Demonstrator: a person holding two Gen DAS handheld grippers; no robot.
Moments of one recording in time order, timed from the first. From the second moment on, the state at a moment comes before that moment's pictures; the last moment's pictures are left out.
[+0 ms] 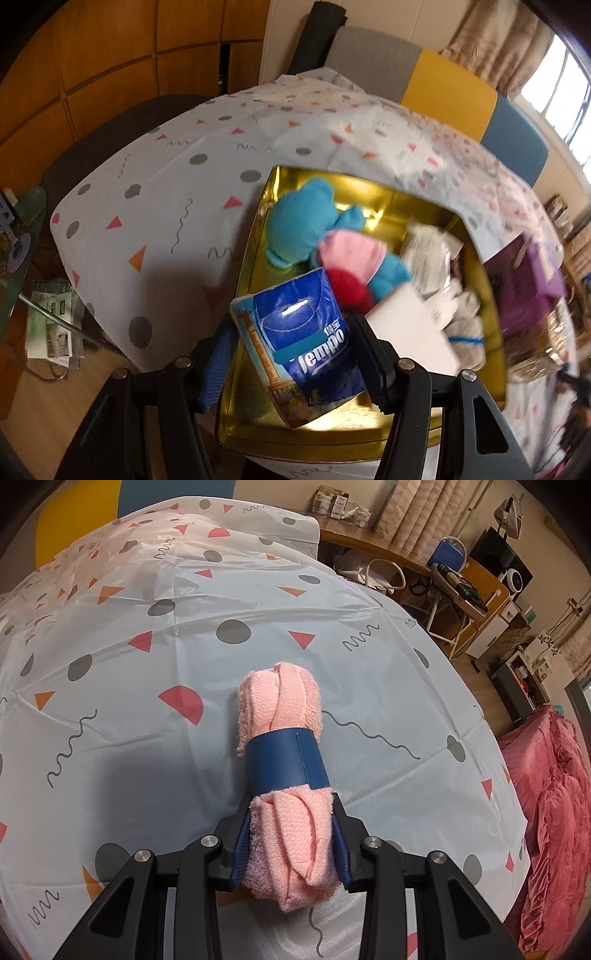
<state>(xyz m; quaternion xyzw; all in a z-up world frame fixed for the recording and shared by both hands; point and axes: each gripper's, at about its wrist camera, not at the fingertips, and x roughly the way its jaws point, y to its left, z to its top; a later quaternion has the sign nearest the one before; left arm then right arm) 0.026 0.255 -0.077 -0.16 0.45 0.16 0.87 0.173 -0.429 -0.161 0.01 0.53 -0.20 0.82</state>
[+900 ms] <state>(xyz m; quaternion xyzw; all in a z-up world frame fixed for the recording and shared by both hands) 0.020 0.200 -0.052 -0.10 0.39 0.15 0.91 0.173 -0.423 -0.159 -0.01 0.53 -0.20 0.83</state>
